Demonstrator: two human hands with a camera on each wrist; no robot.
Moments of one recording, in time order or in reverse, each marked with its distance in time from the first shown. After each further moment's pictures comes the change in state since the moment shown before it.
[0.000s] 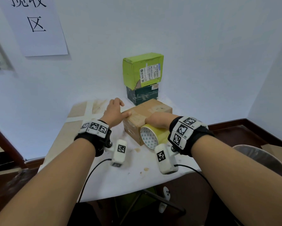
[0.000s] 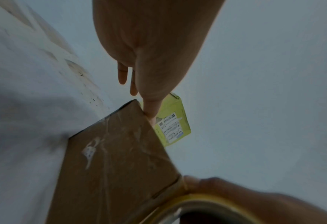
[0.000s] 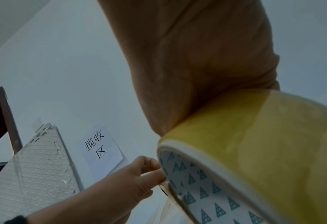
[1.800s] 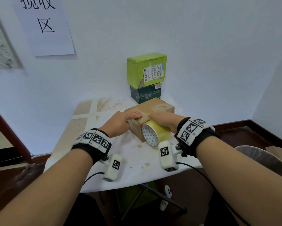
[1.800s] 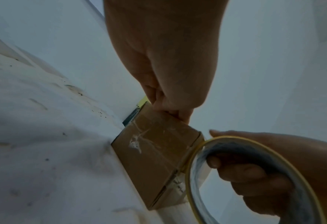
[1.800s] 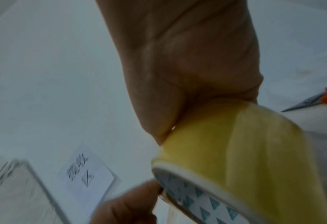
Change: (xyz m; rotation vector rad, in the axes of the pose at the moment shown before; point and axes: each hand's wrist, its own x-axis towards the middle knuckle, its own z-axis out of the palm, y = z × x) left_hand -0.054 0.010 -0.005 0.120 -0.178 0.299; right_hand -0.016 0.012 0.009 0.619 0.043 0.045
